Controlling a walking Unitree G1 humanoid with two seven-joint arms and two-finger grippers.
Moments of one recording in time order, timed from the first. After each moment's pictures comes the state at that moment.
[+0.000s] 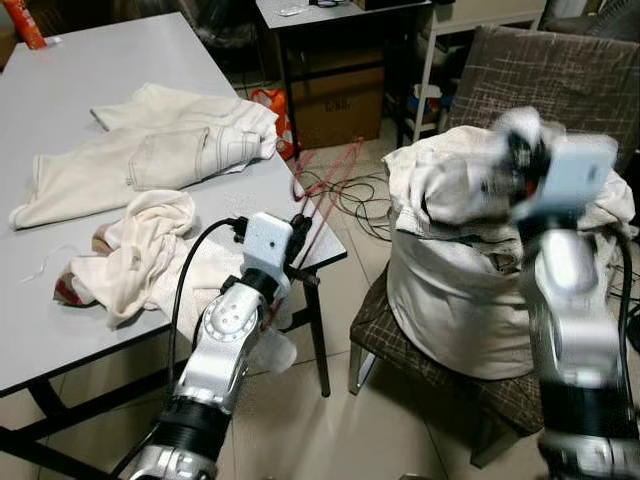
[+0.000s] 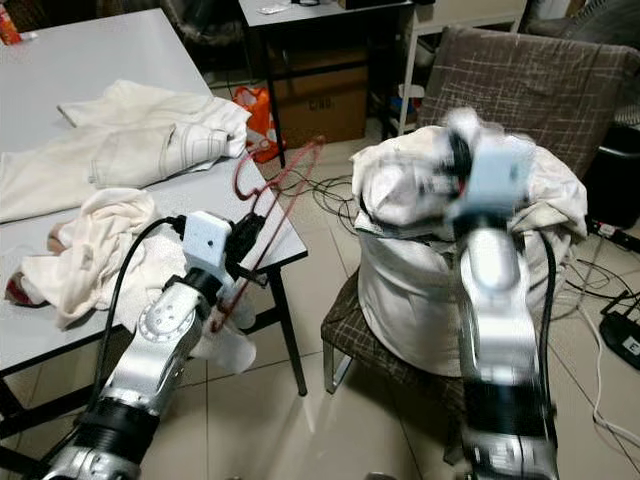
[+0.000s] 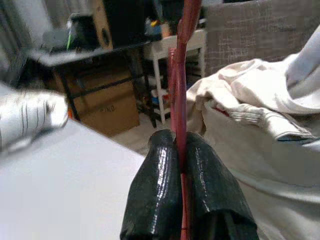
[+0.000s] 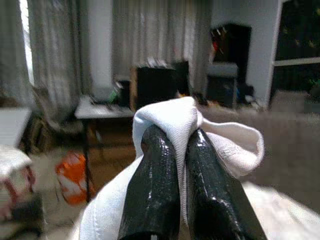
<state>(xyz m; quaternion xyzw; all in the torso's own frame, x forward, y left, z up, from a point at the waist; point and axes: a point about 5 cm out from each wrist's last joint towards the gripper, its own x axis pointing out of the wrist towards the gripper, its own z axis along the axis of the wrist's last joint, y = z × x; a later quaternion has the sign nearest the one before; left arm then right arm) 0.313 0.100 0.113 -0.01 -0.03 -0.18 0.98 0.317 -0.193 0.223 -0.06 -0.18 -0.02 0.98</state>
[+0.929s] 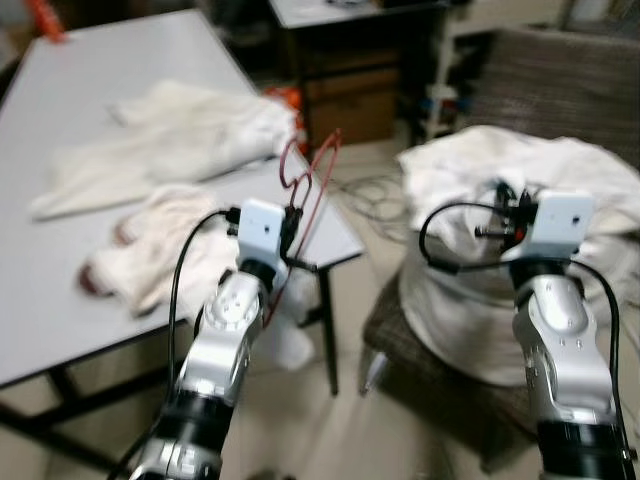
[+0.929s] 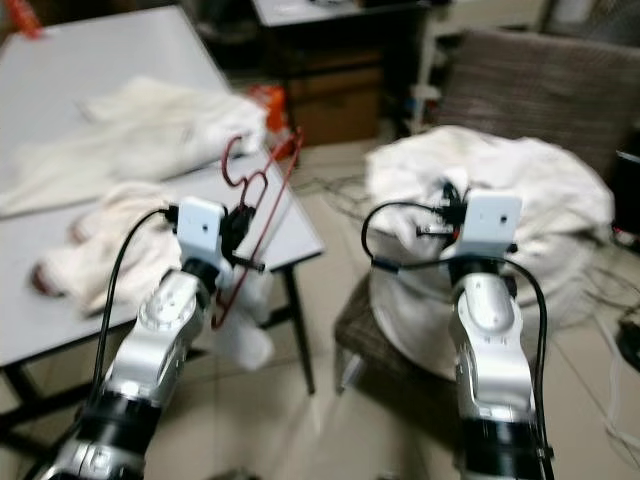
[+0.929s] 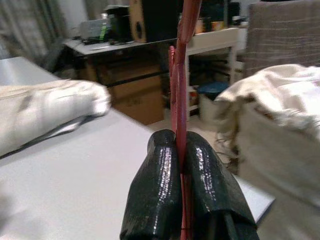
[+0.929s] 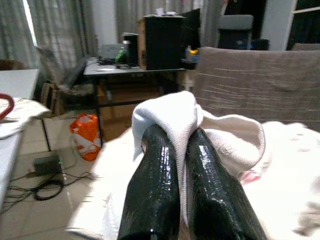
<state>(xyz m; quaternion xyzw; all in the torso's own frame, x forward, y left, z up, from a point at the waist) 0.317 0.102 0.126 0.01 -0.03 -0.16 0.99 0.296 -0.201 0.163 -0.04 -0.07 -0.05 1.00</state>
